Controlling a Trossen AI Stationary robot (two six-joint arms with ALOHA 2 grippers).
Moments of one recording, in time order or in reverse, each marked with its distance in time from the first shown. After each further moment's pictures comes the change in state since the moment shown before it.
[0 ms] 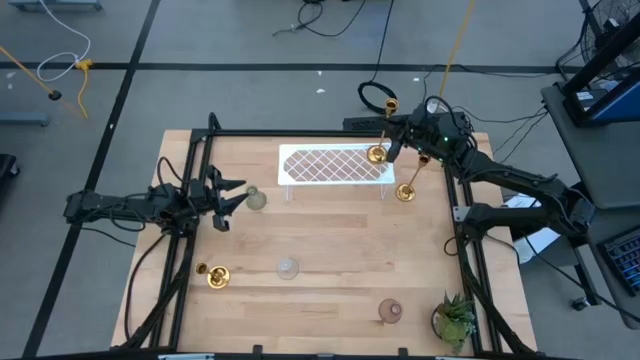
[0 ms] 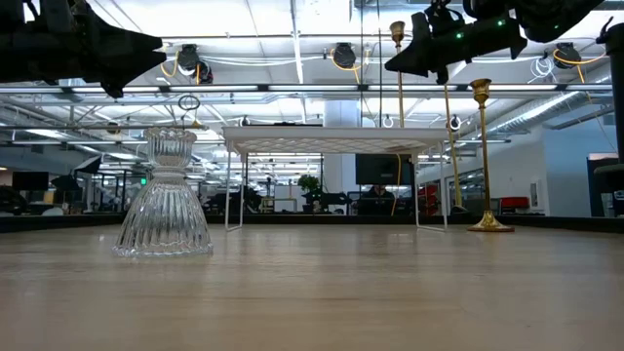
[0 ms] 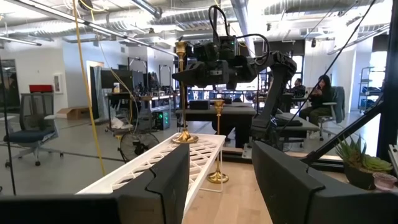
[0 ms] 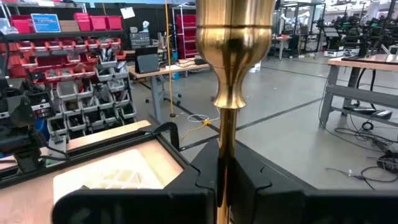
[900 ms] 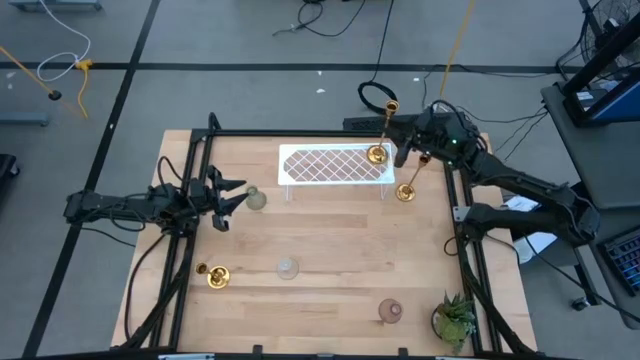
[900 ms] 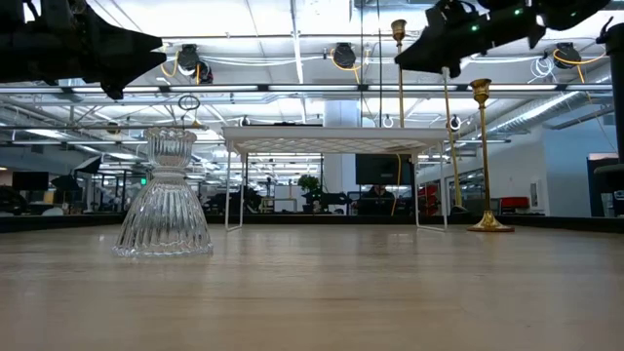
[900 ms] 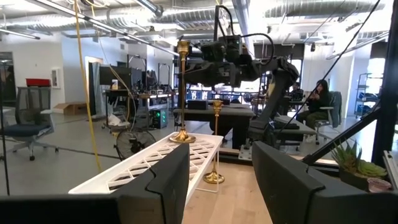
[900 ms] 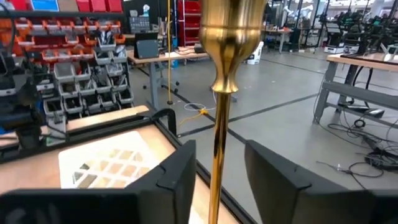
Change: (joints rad) left arm 0.000 0.000 0.000 -0.001 0.000 -0.037; right arm 0.000 -0.116 0.000 -0.169 0.002 -0.062
